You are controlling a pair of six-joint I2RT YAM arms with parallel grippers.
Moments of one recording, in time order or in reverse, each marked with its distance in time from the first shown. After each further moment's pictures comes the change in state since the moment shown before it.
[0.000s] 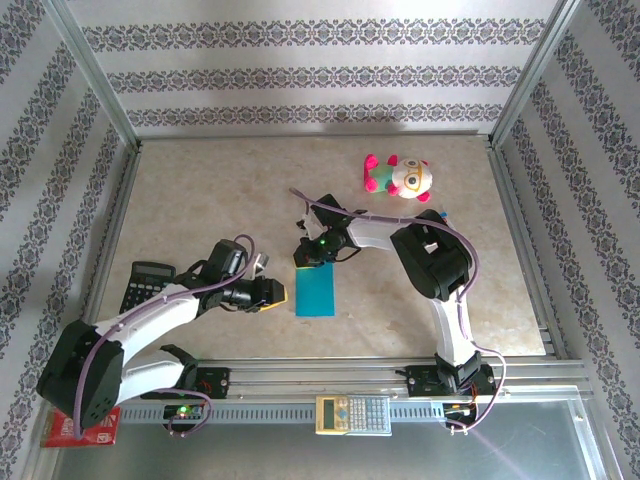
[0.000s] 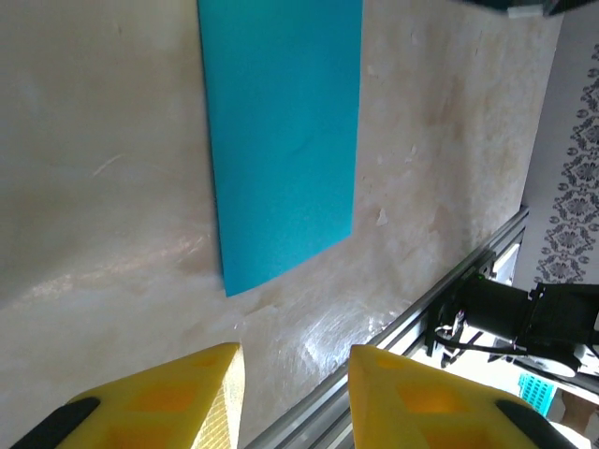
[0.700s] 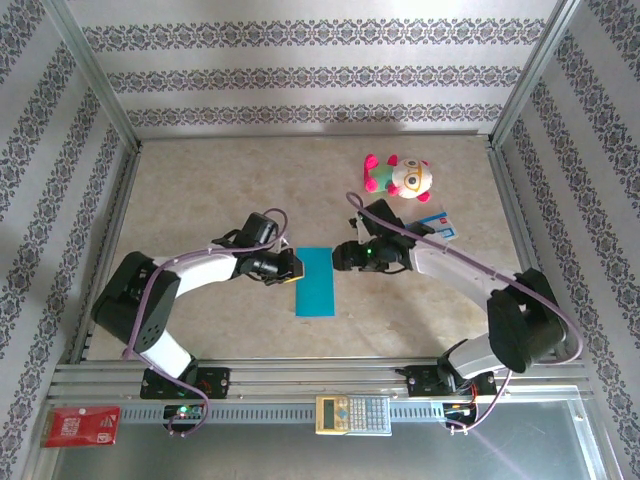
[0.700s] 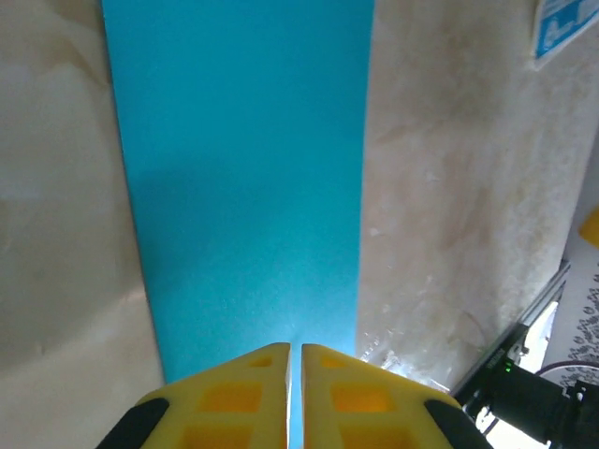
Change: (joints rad) left arm -0.029 0.474 0.310 0.090 -0.065 0.045; right arm -0.043 -0.659 -0.388 -0.197 0.412 0.092
